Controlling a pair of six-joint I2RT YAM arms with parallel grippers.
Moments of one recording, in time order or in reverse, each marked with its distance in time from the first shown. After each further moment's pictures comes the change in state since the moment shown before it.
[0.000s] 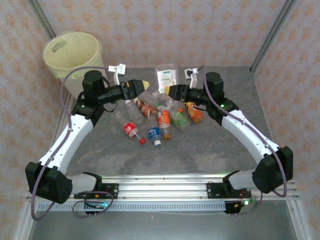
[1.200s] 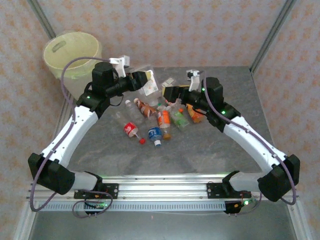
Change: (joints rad) left arm -0.079 0.095 0.208 -0.267 -0.492 0.167; right arm 0.103 -0.103 -0.021 -0.105 0.403 -0.094
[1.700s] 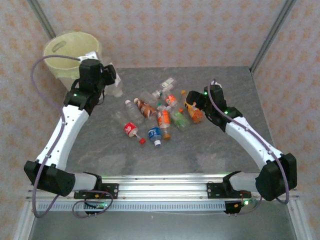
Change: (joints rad) left arm 0.125 -0.026 0.090 -0.203 -0.652 0.165; right arm -0.140 0.020 -0.128 -0.244 0.427 0.106
